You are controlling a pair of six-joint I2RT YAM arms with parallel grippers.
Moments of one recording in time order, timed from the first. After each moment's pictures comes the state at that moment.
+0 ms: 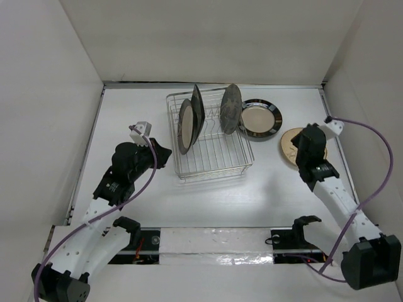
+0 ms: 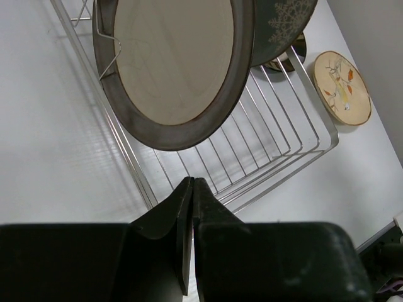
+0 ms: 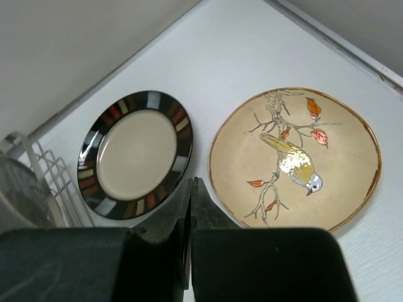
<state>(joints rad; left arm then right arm) -0.39 0.72 0.63 -0.23 0.15 -0.44 0.25 0.97 0.73 -0.05 0.63 0.57</state>
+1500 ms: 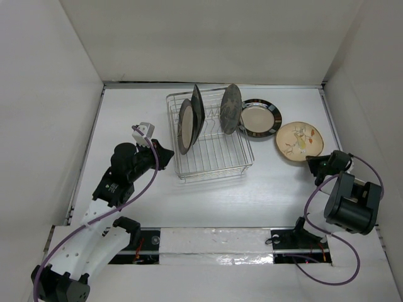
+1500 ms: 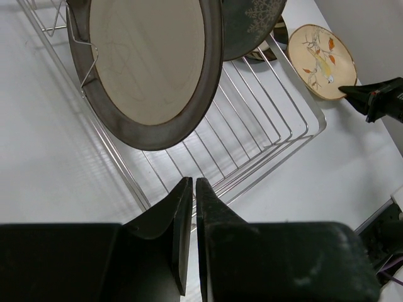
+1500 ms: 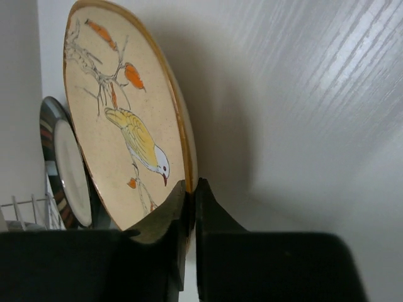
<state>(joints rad) -0.39 0.70 0.63 -0.22 0.23 -0.38 -0.49 1.42 0.35 0.49 -0.19 0.94</state>
